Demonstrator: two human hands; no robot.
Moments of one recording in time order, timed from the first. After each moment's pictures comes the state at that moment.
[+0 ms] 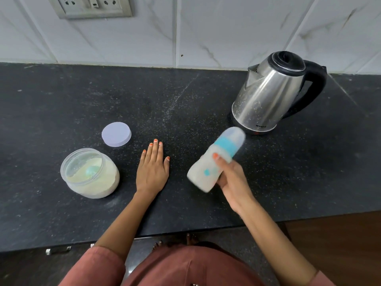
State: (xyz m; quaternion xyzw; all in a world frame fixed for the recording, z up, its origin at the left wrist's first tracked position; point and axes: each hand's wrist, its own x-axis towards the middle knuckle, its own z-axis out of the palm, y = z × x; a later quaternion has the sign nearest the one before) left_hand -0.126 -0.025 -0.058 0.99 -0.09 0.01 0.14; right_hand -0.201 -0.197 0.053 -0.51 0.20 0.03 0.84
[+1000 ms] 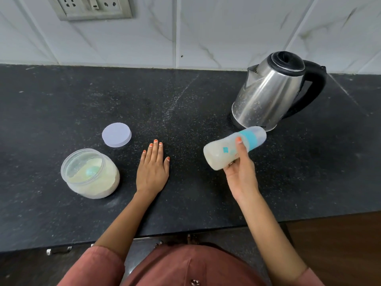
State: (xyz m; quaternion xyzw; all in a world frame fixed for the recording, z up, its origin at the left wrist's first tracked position) left_hand -0.126 -0.025 -0.057 0.99 -0.09 0.00 0.14; right_hand -0.185 -0.209 0.055 -0.35 0.26 -0.08 0.90
